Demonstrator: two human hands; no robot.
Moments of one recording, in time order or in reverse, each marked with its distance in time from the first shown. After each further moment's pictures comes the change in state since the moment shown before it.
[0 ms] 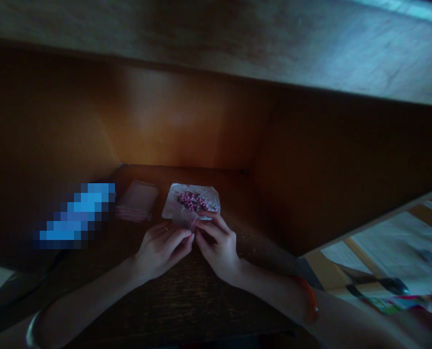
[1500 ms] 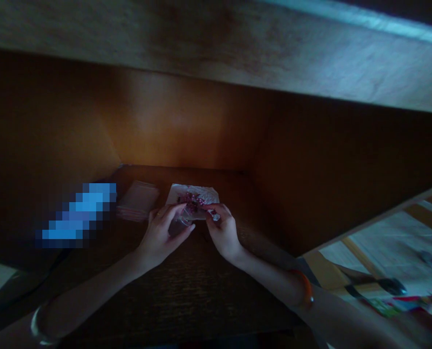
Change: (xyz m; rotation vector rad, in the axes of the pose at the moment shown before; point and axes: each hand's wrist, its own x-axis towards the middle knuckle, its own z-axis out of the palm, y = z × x) left_hand -0.003 -0.015 0.015 -0.128 -0.110 -0.477; right_hand 0.020 0.031 0.002 -0.089 0.042 0.237
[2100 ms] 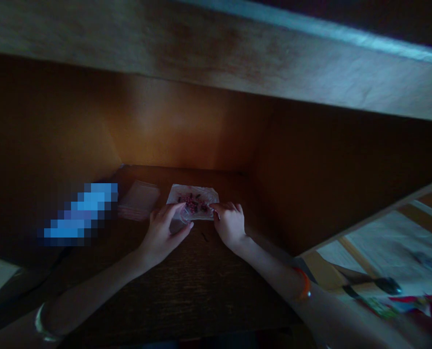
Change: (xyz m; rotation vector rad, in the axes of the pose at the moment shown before) left_hand -0.001 -0.004 0.004 -0.051 0.007 -0.051; right_hand 0.017 0.017 -0.014 -0.736 -0.162 -0.153
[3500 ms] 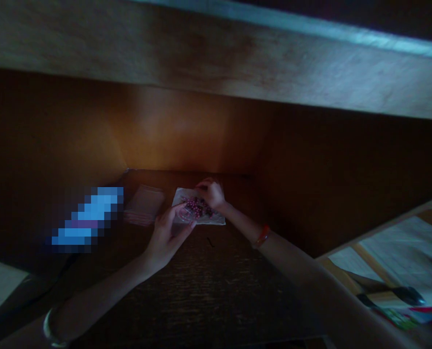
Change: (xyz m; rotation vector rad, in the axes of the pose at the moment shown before) left_hand 0.004 0.001 -0.004 -0.238 0.063 -0.095; right_hand 0.108 -0.004 0.055 0.409 0.004 -0.046
